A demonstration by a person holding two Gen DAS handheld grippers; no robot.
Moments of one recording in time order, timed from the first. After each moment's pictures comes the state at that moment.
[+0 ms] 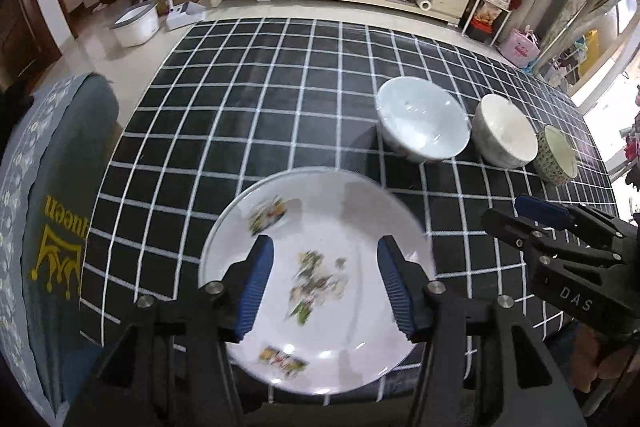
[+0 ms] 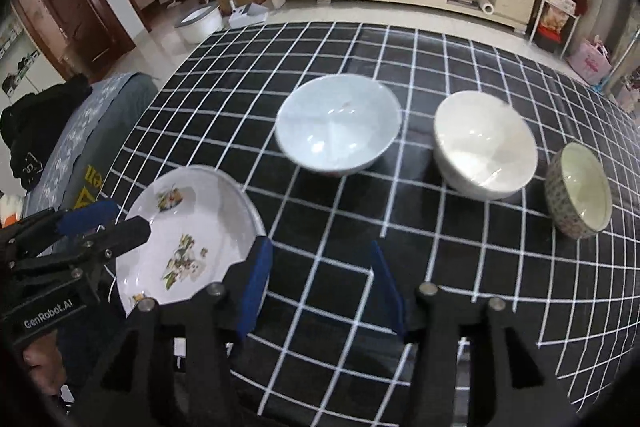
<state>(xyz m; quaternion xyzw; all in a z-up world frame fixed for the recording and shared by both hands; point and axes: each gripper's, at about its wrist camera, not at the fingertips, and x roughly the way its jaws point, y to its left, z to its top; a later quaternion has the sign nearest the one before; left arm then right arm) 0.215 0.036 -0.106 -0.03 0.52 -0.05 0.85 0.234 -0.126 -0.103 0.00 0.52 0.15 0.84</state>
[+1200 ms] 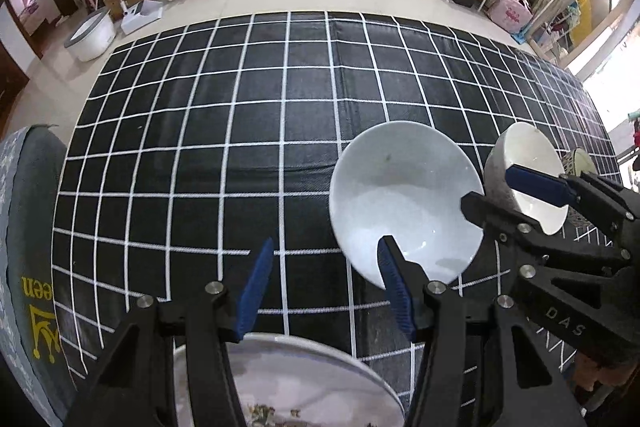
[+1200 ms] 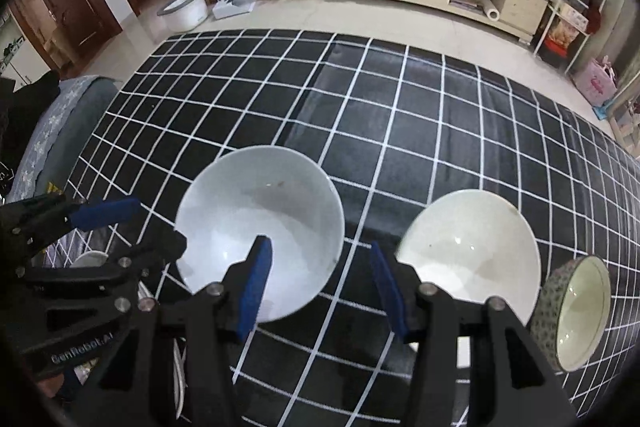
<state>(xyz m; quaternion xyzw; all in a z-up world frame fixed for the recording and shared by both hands) 0.362 -0.027 -0.148 0.01 0.57 -0.09 0.82 0.353 -0.135 -0.134 -0.05 0.54 0.15 0.83</state>
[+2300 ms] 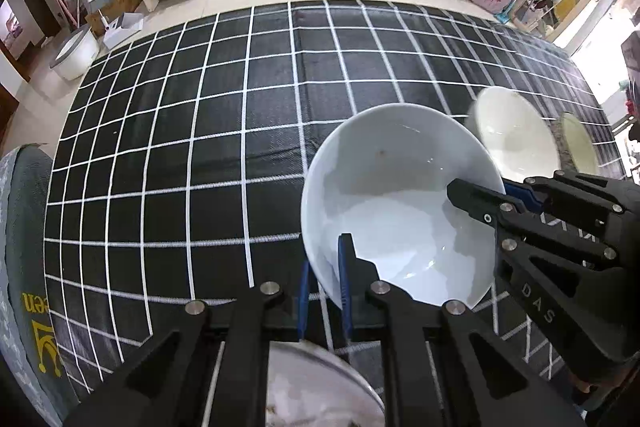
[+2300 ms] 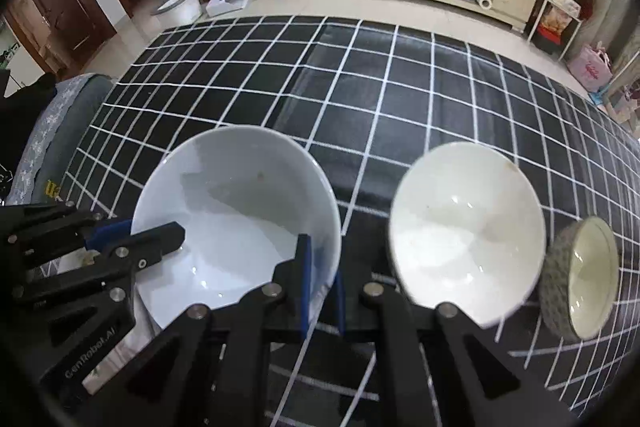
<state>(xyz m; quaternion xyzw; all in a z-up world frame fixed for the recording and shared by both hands) 0.335 -0.051 -0.146 0.04 0.57 -0.12 0.81 0.317 -0.150 -0.129 -0.03 0.54 0.14 0.83</state>
